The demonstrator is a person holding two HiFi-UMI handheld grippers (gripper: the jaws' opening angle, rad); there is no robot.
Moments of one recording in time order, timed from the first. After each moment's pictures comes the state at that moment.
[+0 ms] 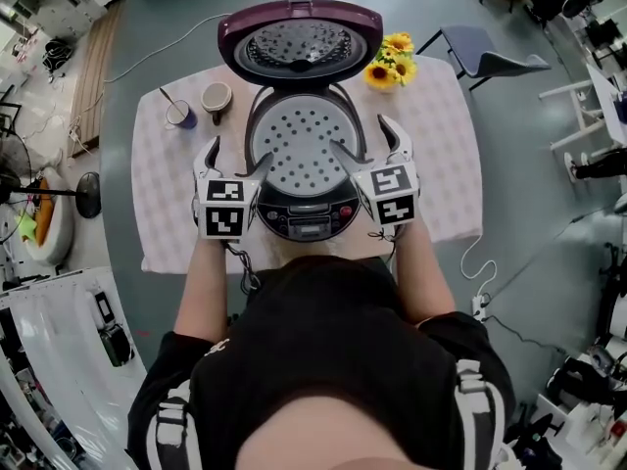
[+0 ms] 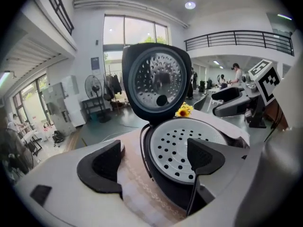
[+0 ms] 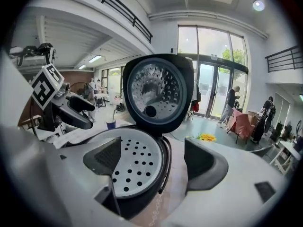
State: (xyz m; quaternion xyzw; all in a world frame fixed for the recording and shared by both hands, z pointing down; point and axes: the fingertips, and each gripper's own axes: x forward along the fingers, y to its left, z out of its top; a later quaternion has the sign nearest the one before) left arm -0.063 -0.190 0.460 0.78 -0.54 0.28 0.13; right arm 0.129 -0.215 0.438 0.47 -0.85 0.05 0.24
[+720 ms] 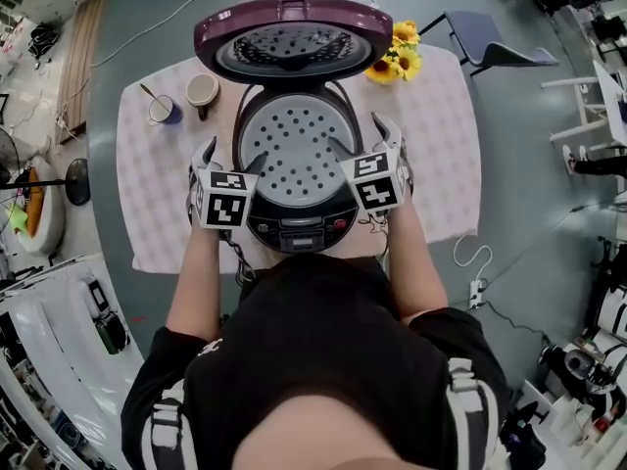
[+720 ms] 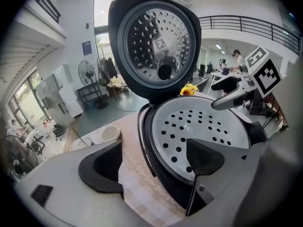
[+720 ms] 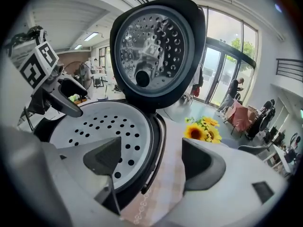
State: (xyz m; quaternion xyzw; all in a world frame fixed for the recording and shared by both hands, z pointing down) left arm -0.066 -0.222 0.532 0.75 -0.51 0.38 0.18; right arm 0.138 -0.263 0.518 0.45 -0.81 0.08 0.36
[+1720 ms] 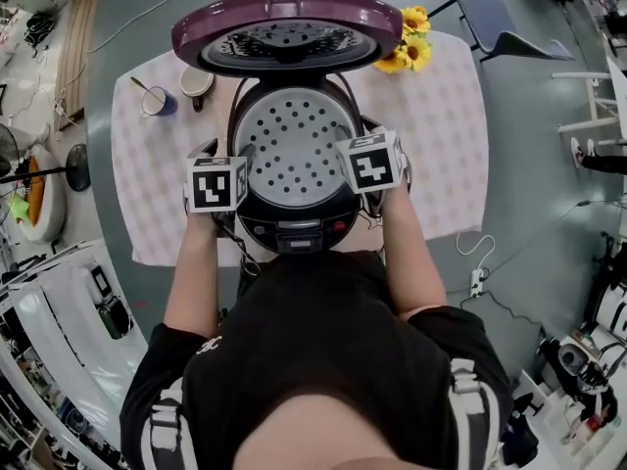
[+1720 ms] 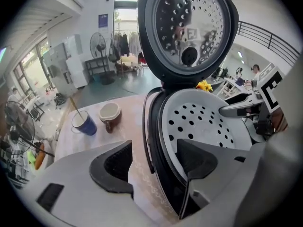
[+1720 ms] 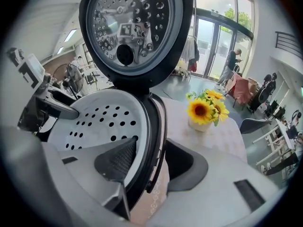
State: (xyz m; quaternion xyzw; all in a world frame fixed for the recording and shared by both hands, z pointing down) left arm -0.077 -0.229 0.564 0.70 -0.52 0.37 0.32; right arm 0.144 -0.273 0.557 0.45 -0.76 0.22 0.41
